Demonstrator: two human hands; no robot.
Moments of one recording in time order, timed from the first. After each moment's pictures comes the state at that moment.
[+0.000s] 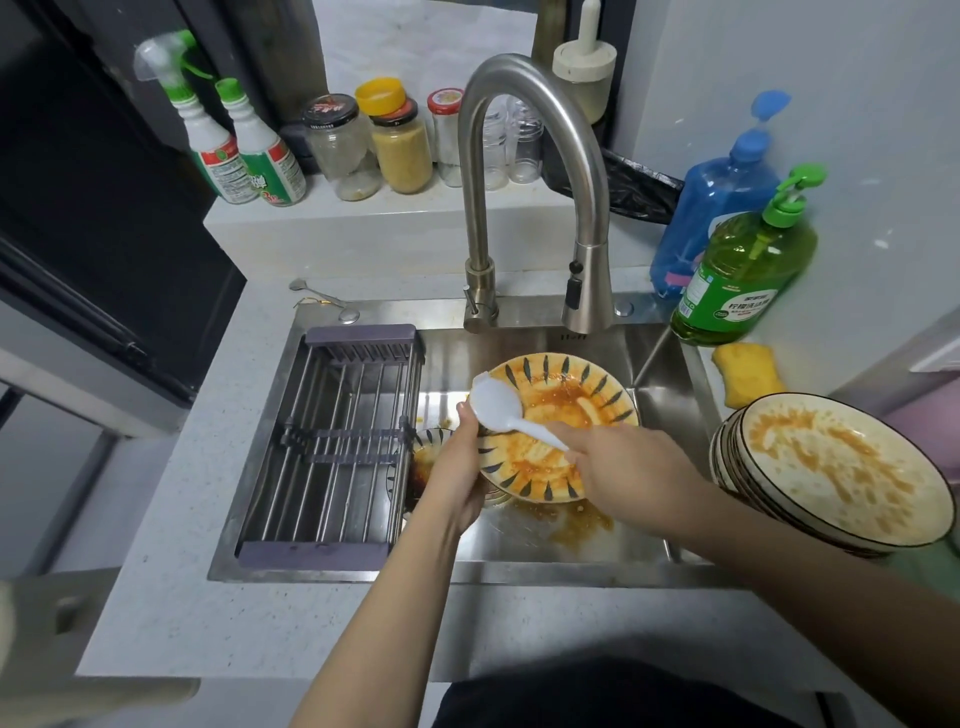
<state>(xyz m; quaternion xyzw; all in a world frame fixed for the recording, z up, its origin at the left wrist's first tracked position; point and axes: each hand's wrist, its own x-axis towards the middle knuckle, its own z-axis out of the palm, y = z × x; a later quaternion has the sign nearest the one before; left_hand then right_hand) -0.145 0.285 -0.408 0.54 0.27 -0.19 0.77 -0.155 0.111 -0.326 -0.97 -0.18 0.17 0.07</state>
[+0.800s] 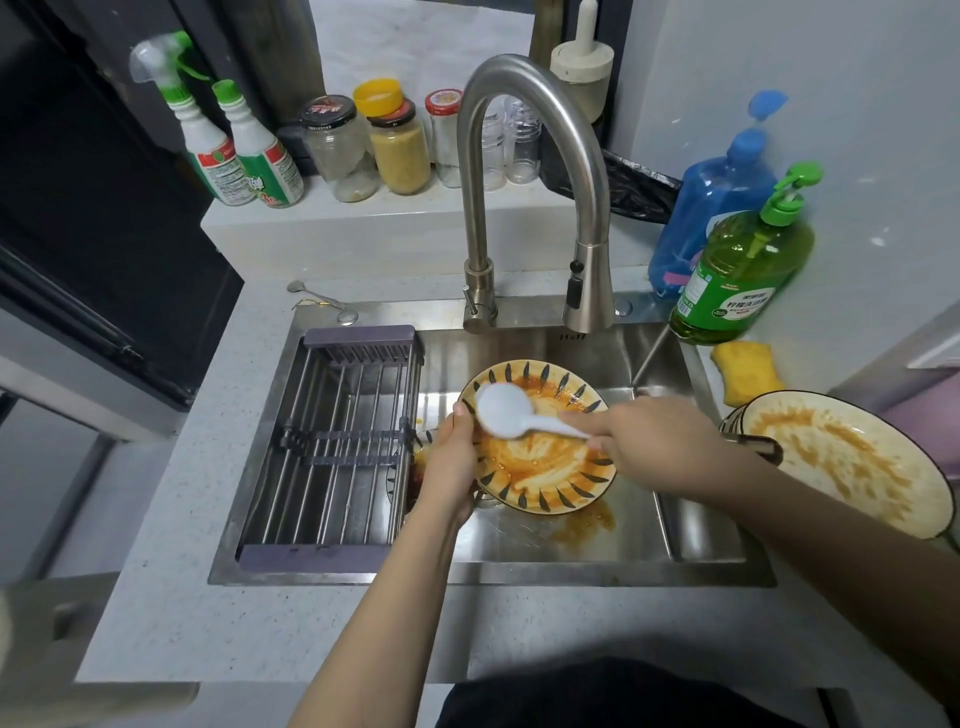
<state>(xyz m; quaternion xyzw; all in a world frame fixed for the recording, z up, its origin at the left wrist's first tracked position) -0.143 0.285 -0.396 0.61 0.30 -0.15 0.72 -0.135 0.097 -0.310 -0.96 -0.19 0.21 -0.01</state>
